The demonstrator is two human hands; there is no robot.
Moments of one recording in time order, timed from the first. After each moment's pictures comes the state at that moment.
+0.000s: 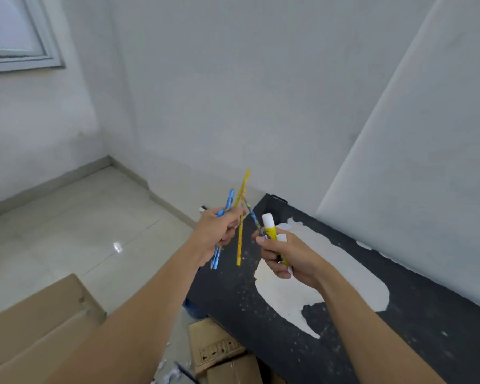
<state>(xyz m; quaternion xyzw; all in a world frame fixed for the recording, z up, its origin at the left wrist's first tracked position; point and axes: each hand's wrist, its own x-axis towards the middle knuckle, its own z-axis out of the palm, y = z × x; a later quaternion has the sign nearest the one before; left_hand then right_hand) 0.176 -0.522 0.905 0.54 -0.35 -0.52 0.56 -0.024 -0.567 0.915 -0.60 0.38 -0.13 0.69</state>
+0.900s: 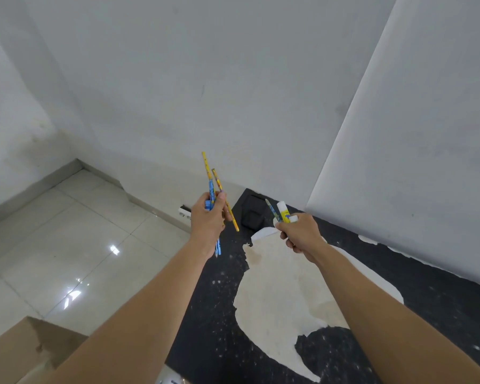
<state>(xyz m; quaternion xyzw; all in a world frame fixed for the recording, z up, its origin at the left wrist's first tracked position) 0.132 -0.724 0.833 0.59 -0.24 -0.43 0.63 -0.072 -0.785 0.817 -0.53 0.64 -0.23 0.50</state>
